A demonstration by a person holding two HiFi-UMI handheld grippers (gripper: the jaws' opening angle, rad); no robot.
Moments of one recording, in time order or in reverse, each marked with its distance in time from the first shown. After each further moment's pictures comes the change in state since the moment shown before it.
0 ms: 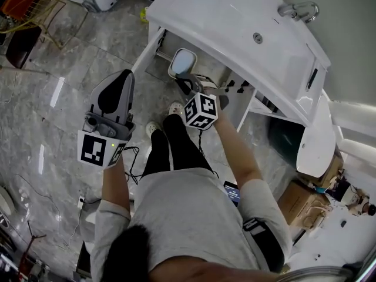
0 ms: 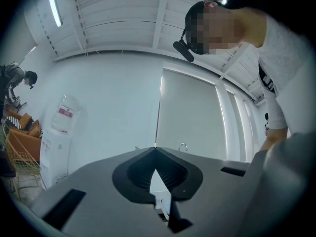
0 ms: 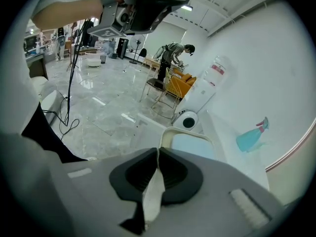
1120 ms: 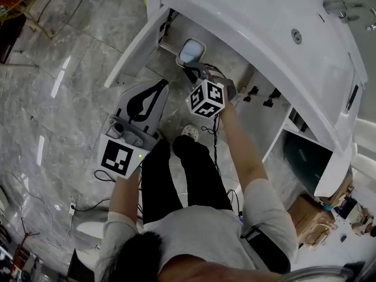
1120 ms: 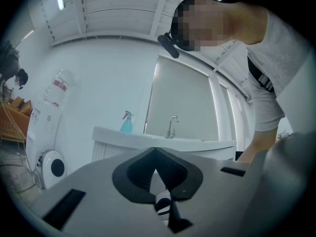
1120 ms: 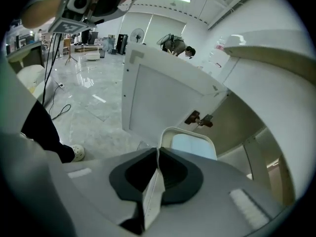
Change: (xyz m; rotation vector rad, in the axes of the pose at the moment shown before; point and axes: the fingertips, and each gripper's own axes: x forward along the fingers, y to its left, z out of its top) left arm 0.047 -0.037 -0.255 -0.023 0.095 -0.095; right arm 0.198 0.017 -0.162 0.018 0.010 0.029
